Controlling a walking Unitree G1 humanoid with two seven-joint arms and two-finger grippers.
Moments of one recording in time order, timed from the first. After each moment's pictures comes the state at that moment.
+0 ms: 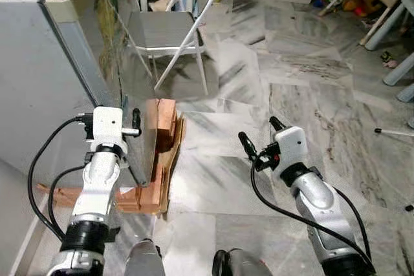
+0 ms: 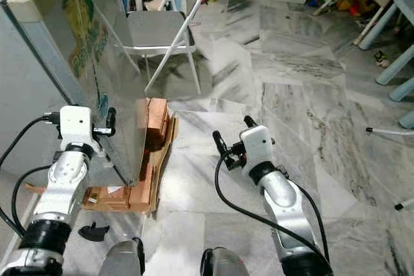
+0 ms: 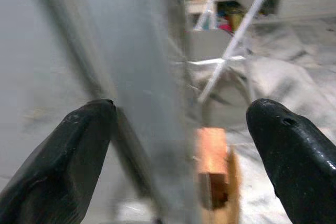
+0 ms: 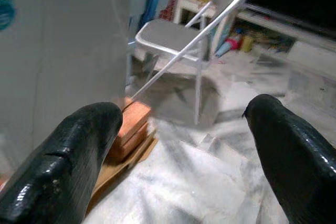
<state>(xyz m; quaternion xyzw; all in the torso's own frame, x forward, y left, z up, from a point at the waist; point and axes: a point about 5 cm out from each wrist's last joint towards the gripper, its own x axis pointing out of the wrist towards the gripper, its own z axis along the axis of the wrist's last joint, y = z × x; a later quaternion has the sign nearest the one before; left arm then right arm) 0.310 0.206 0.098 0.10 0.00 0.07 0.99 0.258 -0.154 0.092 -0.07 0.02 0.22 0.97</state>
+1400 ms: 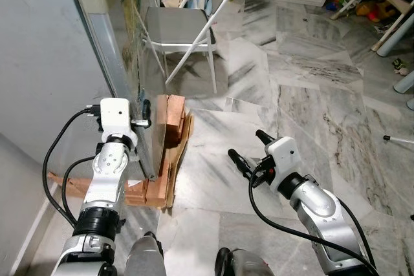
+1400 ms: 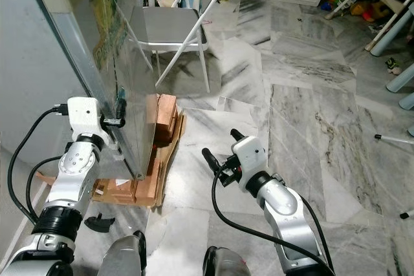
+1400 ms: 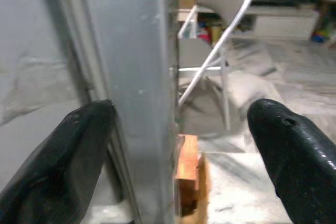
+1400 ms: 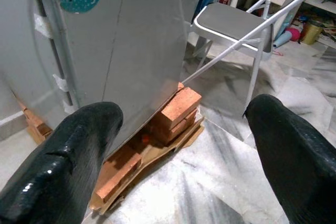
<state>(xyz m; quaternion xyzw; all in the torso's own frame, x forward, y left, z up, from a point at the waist) 0.322 0.164 0.100 0.04 -0.01 -0.01 1.00 0.247 -0.140 0.086 -0.08 0.05 0.28 0.96</state>
